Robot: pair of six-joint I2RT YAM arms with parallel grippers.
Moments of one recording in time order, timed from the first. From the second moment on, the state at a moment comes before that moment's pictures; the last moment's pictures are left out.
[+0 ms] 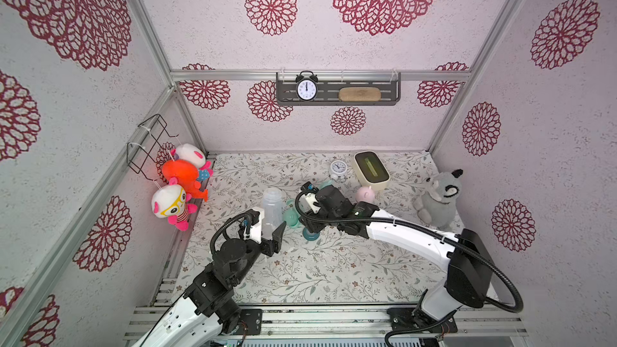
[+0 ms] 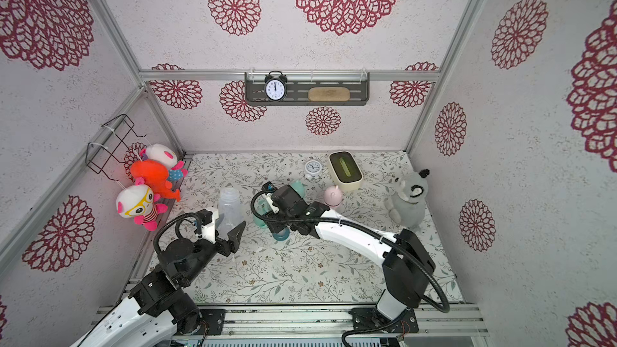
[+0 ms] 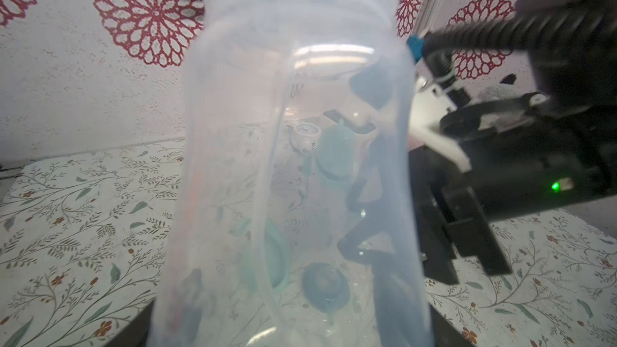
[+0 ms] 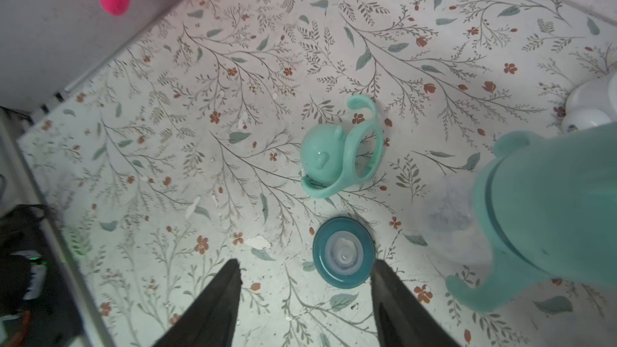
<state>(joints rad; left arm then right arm) -0.72 0.49 0.46 -0.15 -0.30 -0.17 0.95 1.65 1.28 -0.38 0.03 0.20</state>
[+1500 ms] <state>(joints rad) -0.71 0.47 0.52 -0.28 -0.29 -0.22 0.94 2.13 1.54 -0.29 0.30 0.29</state>
